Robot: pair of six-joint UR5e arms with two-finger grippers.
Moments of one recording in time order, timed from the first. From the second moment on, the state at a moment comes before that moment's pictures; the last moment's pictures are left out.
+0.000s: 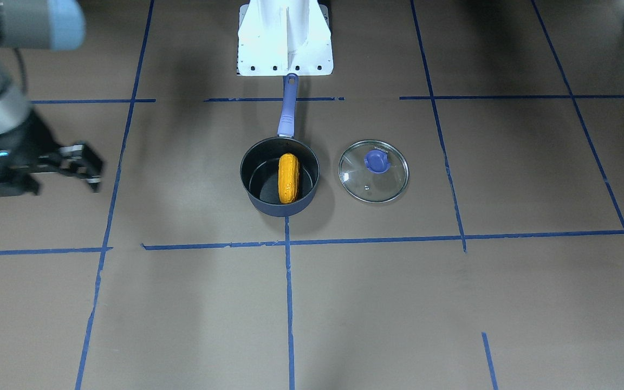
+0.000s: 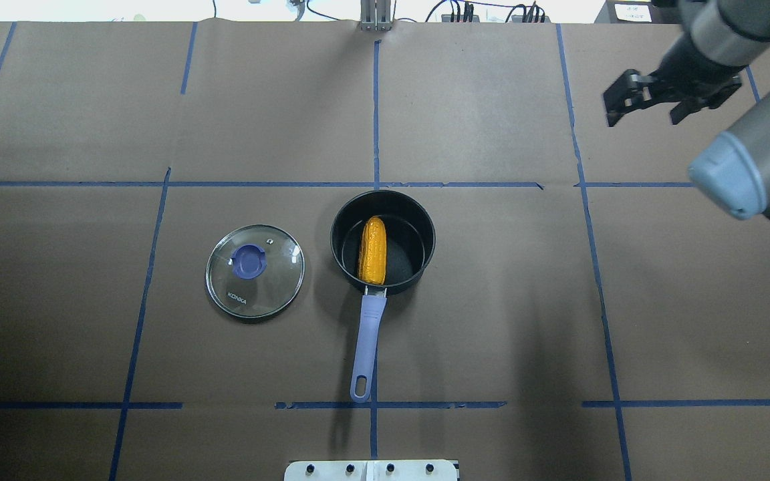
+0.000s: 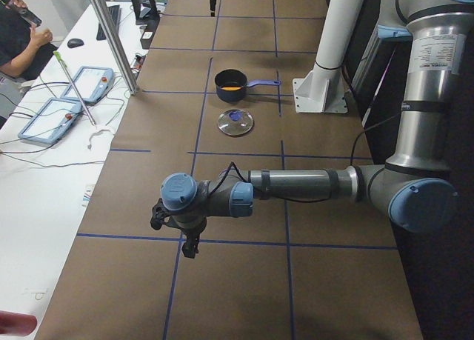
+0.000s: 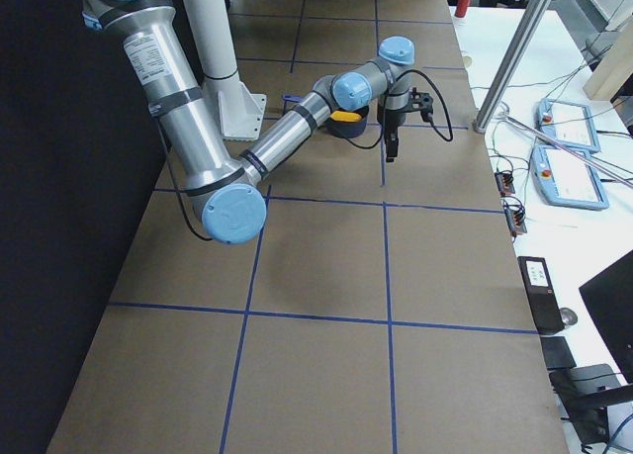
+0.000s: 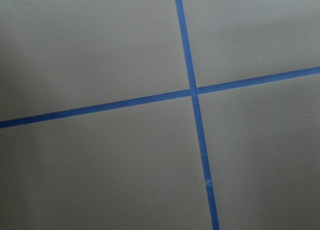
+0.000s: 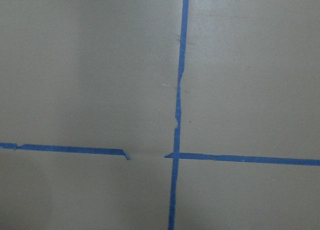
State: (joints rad) left arm -1.58 -1.62 -1.48 -1.60 -2.40 0.15; right arm 1.12 -1.18 1.88 -1.77 2.20 0.59
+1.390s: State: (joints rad) left arm -1.58 -1.61 -1.49 -1.60 -2.40 0.12; right arm 1.61 -1.58 1.68 -1.76 2.41 -0.24
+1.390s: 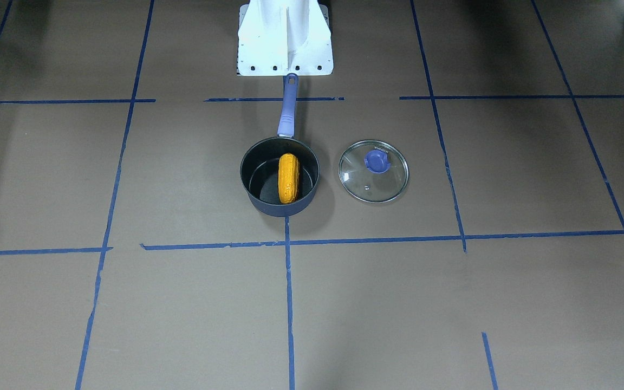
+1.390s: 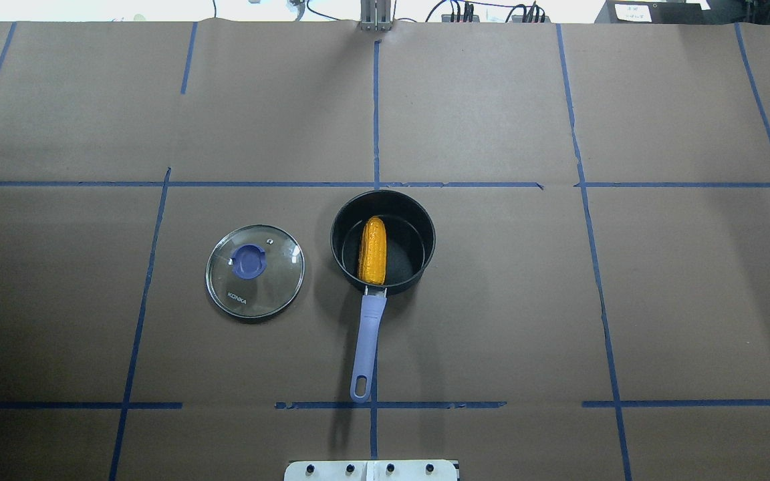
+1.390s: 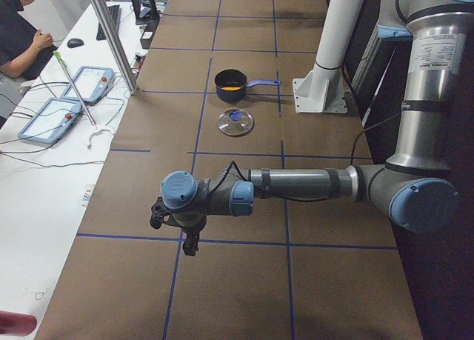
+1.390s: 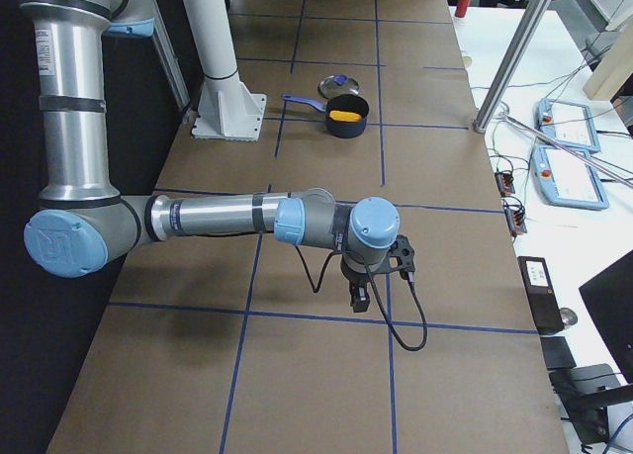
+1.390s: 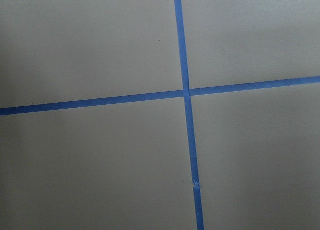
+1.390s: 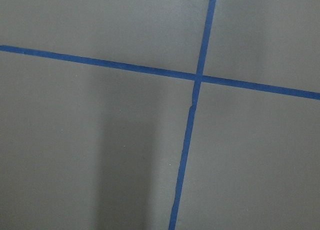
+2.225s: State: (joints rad) left arm -1.58 -1.61 -1.49 -1.60 -2.41 0.12; right arm 1.64 -1.63 1.56 -1.54 2.40 -0.16
